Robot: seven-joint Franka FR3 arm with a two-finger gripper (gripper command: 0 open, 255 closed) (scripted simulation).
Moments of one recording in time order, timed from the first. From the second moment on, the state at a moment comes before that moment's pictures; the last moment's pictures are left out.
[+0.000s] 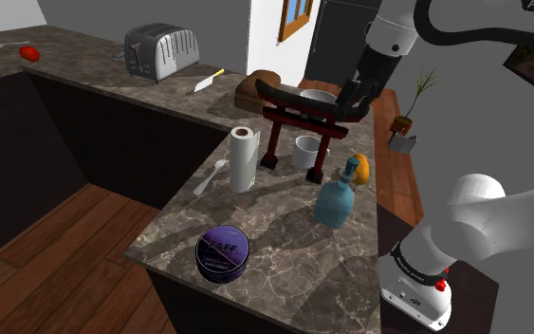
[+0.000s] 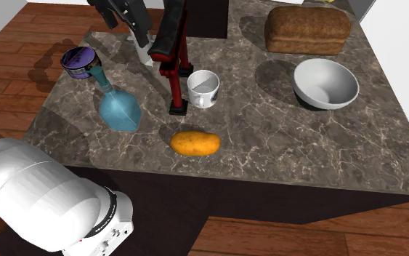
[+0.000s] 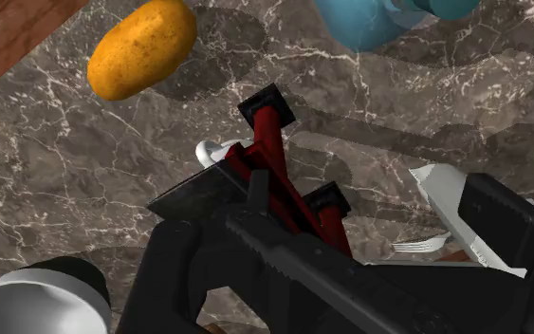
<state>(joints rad) 0.01 -0.81 0.06 -2.40 0.05 1.69 0.15</state>
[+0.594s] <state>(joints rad) -0.10 -0.78 -0.01 -2.54 0.02 1.85 0.21</state>
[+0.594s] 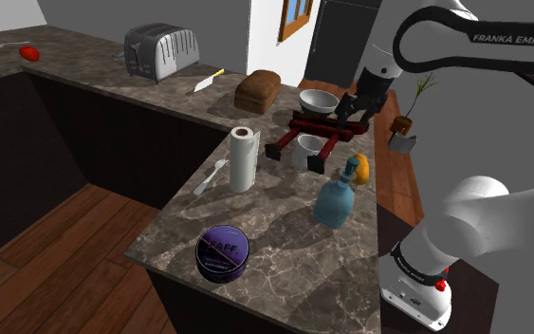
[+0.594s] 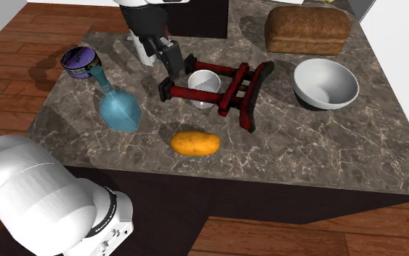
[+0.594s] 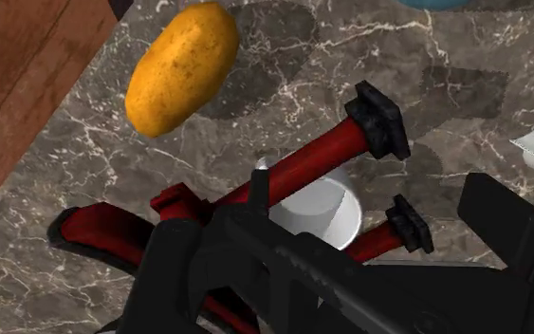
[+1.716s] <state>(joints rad) -0.38 -0.59 -0.19 -2.80 -0.07 2.29 0.35</state>
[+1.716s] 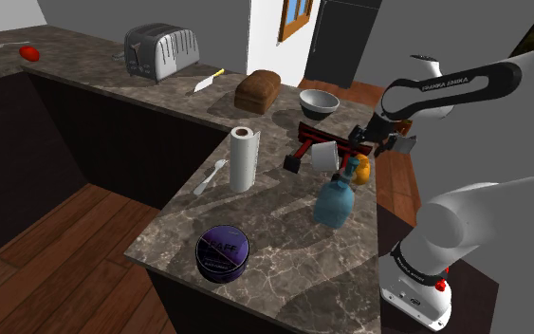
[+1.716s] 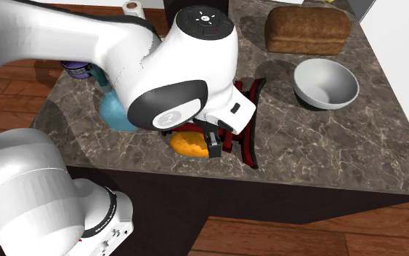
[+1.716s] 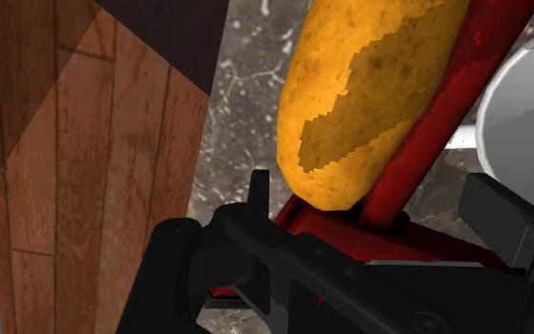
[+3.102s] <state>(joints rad) -0.38 -0.51 -0.20 -2.85 -0.07 2.42 0.34</state>
